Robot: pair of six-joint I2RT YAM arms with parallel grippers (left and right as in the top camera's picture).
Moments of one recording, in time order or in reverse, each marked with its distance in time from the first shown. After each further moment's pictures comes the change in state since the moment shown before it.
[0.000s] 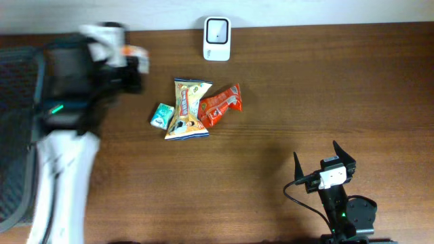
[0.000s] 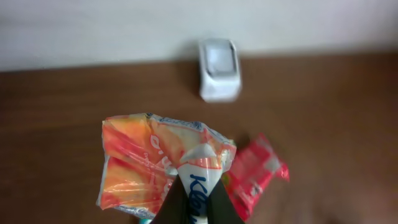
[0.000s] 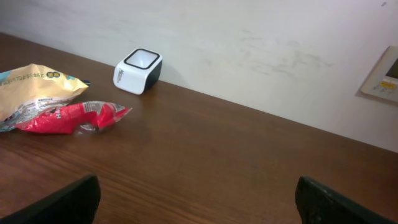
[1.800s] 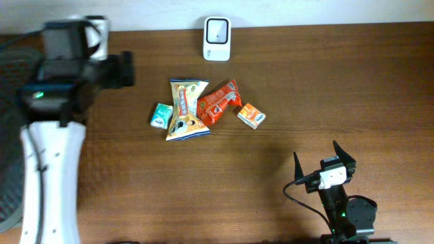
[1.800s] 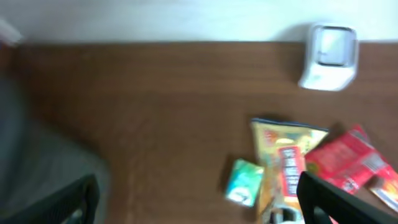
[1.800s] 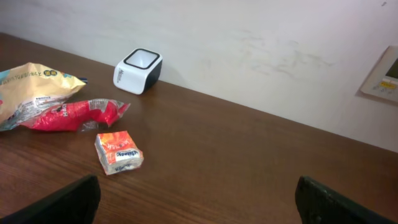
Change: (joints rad) left arm 0.095 0.038 0.231 -0.291 -0.313 0.033; right arm 0.000 0.000 0.000 0.000 0.000 0.000
